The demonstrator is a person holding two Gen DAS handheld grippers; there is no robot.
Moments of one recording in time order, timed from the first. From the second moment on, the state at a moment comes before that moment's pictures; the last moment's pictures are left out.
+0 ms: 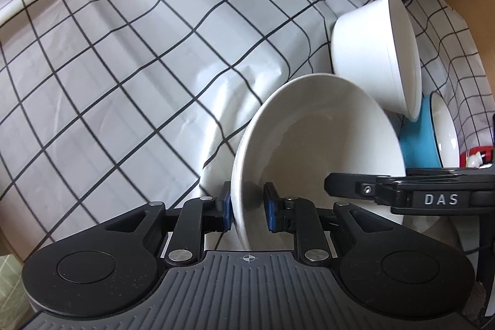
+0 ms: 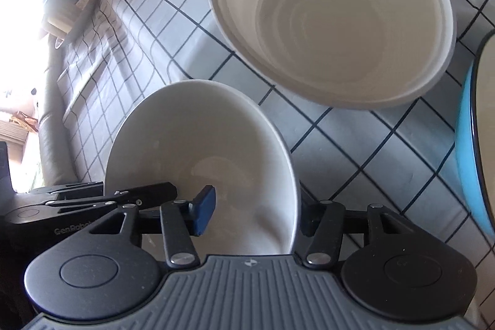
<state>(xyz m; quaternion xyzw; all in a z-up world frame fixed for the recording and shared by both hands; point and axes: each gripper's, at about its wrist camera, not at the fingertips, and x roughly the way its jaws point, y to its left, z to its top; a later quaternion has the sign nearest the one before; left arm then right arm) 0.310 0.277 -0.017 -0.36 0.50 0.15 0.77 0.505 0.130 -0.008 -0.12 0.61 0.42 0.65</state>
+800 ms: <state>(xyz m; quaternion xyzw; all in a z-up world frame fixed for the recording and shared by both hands) 0.375 0.125 0.068 -0.21 0.57 -0.07 0.79 0.443 -0.093 0.075 0.04 0.57 0.28 0.77</state>
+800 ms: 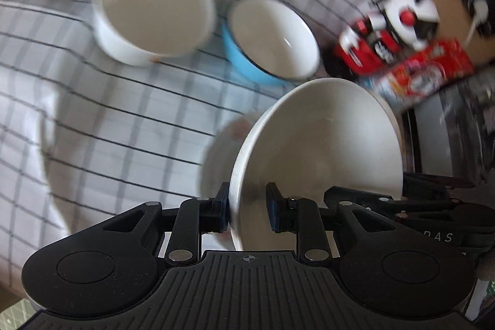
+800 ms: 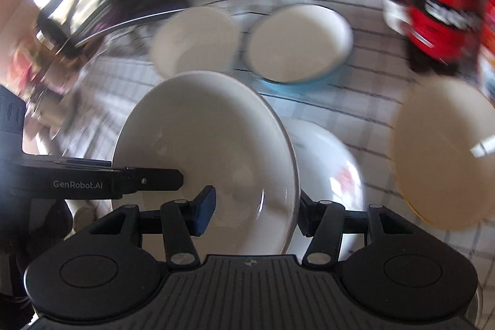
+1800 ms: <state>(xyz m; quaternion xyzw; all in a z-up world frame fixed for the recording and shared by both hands) 0.386 0.101 0.006 -0.13 0.60 -0.03 0.79 0.462 -0.090 -0.006 0.03 0.62 0.27 0.74</state>
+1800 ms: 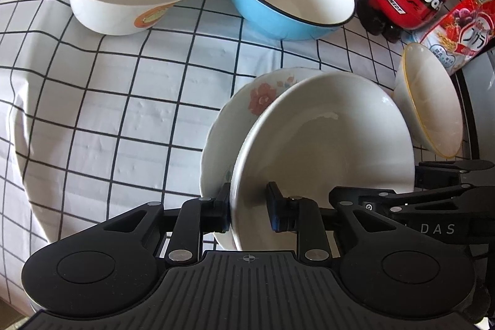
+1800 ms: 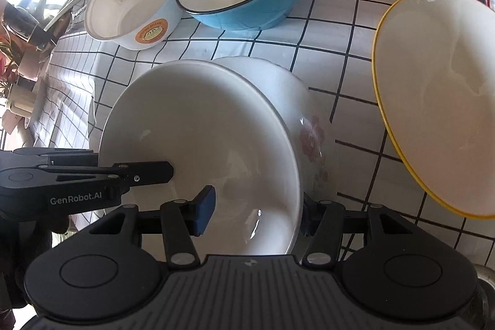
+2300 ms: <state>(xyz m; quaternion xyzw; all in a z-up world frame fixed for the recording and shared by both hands) 0.389 0.117 0.006 -0.15 0.58 -0.07 0.80 0.466 -0.090 -0.003 0.02 0.62 0.26 0.74</state>
